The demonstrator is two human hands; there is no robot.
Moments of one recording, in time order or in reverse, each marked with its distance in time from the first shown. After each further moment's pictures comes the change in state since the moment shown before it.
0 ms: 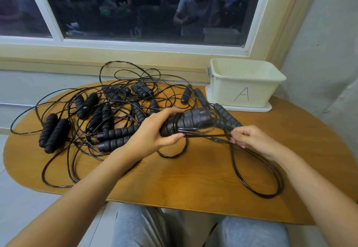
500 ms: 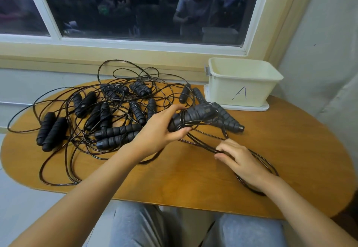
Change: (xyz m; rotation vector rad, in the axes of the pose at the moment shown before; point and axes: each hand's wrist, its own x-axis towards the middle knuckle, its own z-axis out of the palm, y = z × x) left_hand 0.013 0.004 0.016 0.051 -0.054 -0.194; right_hand -0.032 0.011 0.058 -0.377 0.138 -0.299
